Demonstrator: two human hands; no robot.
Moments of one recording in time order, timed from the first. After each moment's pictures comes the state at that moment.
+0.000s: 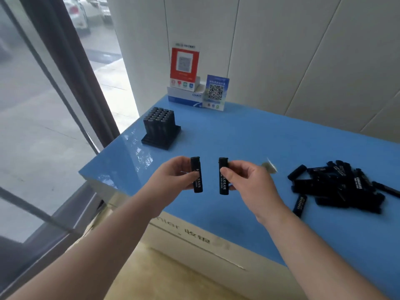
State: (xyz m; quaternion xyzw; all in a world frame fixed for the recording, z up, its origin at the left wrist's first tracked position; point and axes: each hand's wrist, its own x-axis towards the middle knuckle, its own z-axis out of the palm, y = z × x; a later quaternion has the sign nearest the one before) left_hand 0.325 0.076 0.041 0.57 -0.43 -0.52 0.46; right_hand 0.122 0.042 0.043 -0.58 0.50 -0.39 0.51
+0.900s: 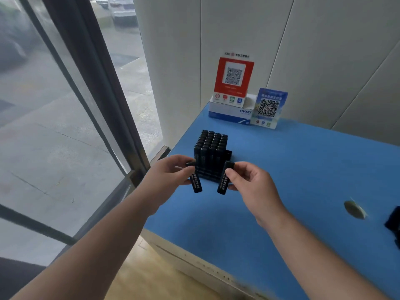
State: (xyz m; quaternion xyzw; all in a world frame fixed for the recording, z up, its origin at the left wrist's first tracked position) left_hand 0.530 -0.014 0.047 0.62 -0.45 -0.46 0.44; right_hand 0.320 -0.056 0.018 -0.55 0.49 -0.42 0.52
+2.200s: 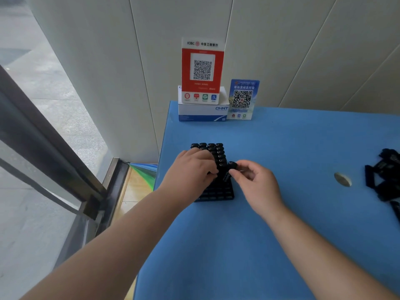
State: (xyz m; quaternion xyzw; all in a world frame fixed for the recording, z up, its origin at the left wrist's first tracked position) left_hand 0.562 -0.165 -0.002 0.39 -0.88 -0.08 0.26; right_hand 0.378 -0.110 -0.016 -0.52 0.64 -0.47 0.31
